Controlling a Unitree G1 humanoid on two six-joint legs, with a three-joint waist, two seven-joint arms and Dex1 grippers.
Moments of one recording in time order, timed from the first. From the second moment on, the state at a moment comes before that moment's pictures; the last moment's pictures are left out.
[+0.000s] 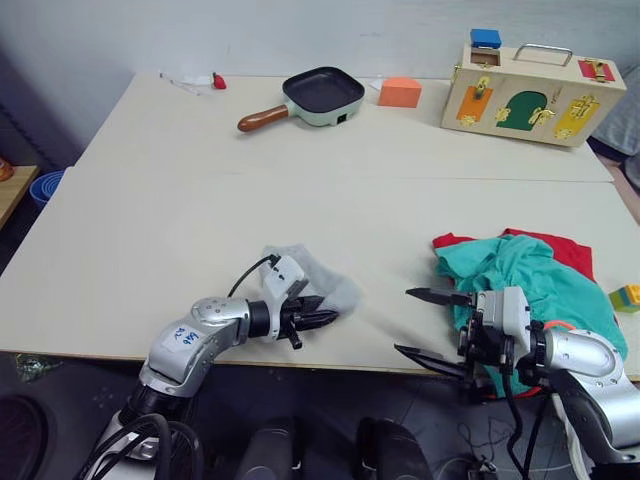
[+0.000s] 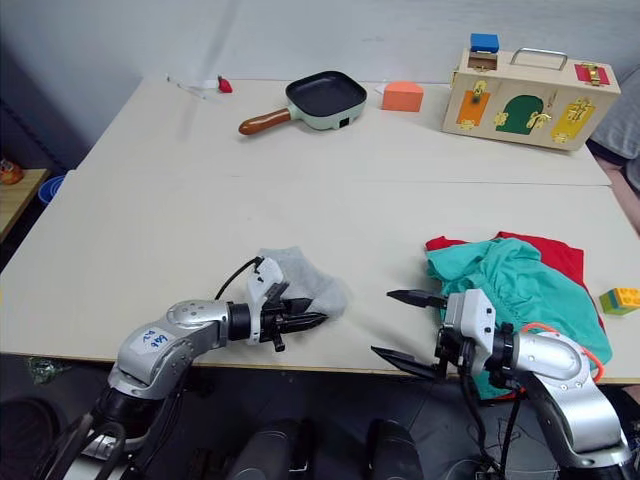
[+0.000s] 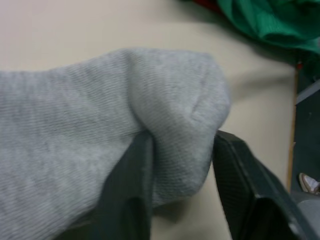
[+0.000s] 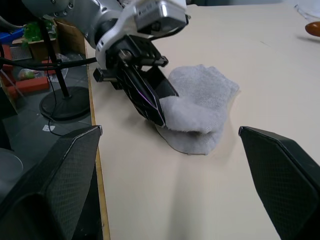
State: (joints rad) left arm -0.33 0.44 -0.18 -0.30 -0.47 0.80 -0.70; right arm 0.10 -0.70 -0.12 -0.41 0.55 0.14 1.07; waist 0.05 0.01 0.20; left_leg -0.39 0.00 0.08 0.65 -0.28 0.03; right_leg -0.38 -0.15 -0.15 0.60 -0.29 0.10
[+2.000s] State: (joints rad) left arm -0.42 0.60 -0.02 0.01 -0.40 0.47 -1.09; right arm -0.40 -0.34 0.31 0.01 0.17 0.13 0.88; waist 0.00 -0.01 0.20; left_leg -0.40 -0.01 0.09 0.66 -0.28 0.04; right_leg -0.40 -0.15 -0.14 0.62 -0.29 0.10
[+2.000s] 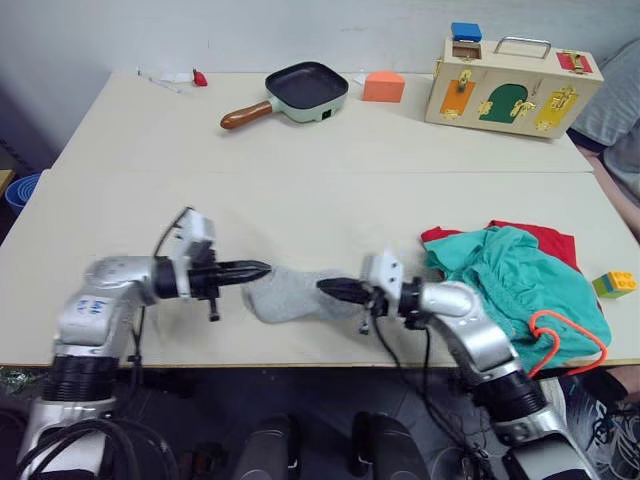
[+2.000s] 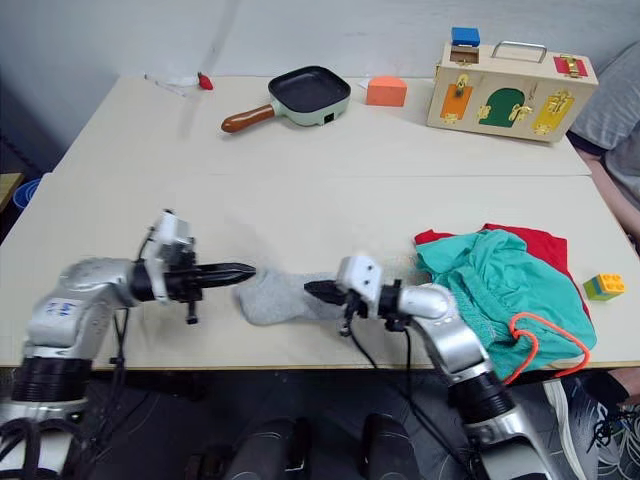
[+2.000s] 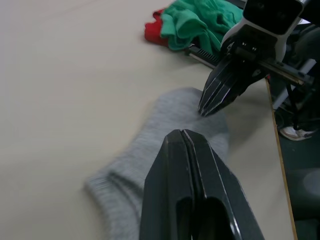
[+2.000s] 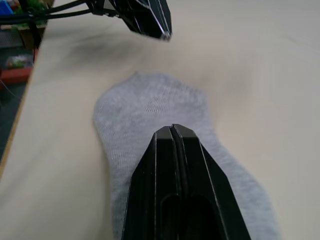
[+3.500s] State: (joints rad) left arm -0.34 0.79 0.02 -0.06 -0.48 0.75 -0.98; right arm -0.39 -0.54 0.15 -0.07 0.37 0.41 0.99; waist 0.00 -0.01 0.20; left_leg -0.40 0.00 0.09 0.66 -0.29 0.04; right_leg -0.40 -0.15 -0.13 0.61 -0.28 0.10
